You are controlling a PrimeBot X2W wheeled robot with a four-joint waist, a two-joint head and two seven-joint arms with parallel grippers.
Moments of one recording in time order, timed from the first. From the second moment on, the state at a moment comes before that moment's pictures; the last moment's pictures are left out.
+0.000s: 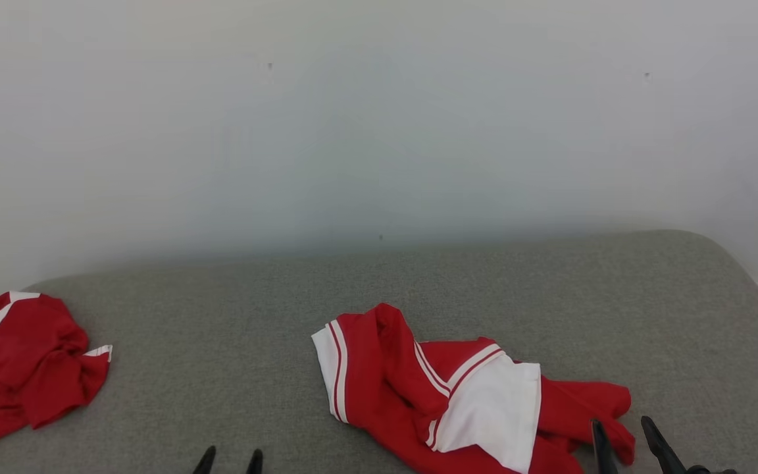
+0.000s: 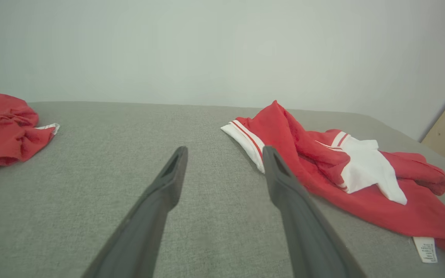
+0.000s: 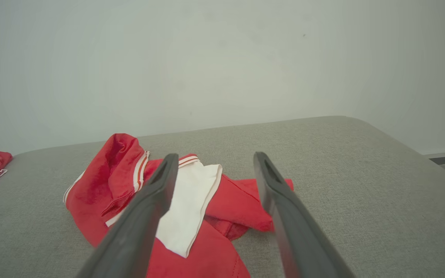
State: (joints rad) left arm 0.08 0.22 -0.24 0.28 -0.41 -0.13 -0.26; right arm 0.21 -0.05 -0.01 0.07 0.16 0.13 -0.14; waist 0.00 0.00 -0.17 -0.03
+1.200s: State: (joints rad) left arm -0.31 0.08 -0.45 0.83 -0.41 0.03 -0.16; right arm 0.17 -0.05 0.03 0.02 0.13 0.13 -0.08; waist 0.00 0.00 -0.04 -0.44
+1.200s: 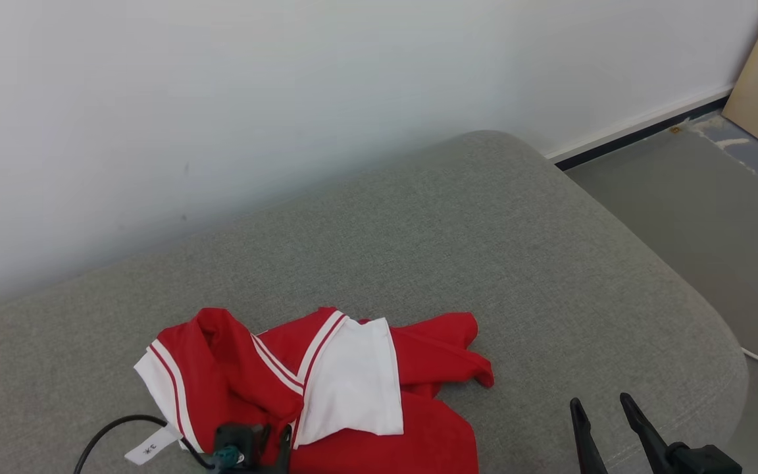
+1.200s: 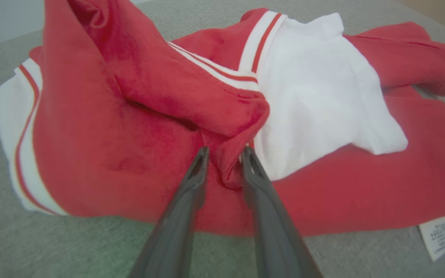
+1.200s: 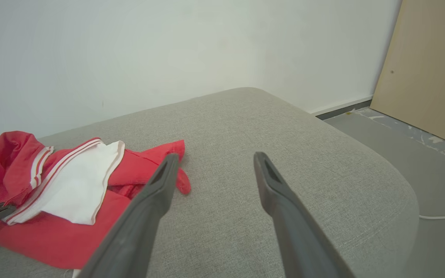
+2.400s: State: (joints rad) left arm -1.07 0.05 -0.47 0.61 -0.47 -0.07 -0.24; right arm 0.14 -0.05 0.06 0.06 0.16 0.13 -0.10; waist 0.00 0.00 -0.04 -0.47
